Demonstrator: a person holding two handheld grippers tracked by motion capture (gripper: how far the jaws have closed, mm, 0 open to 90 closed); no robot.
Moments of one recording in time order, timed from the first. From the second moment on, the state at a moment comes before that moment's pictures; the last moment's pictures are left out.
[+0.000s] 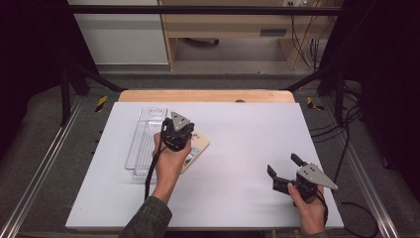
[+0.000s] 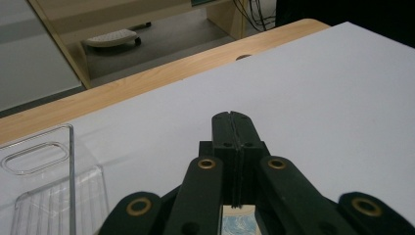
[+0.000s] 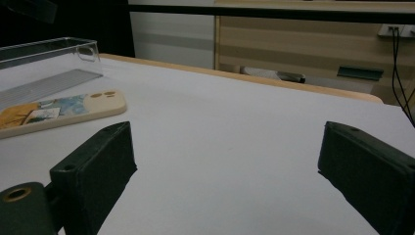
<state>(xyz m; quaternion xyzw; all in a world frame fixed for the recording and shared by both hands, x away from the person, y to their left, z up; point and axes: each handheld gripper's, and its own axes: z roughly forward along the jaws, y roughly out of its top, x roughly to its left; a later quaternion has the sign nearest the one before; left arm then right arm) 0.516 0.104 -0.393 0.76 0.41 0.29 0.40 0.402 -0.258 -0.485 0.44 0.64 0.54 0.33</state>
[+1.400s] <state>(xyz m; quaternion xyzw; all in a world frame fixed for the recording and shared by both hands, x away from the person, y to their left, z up) 0.560 0.098 -0.453 0.81 0.44 0.31 0.25 0.400 -0.260 -0.485 0.44 0.64 0.55 0.32</state>
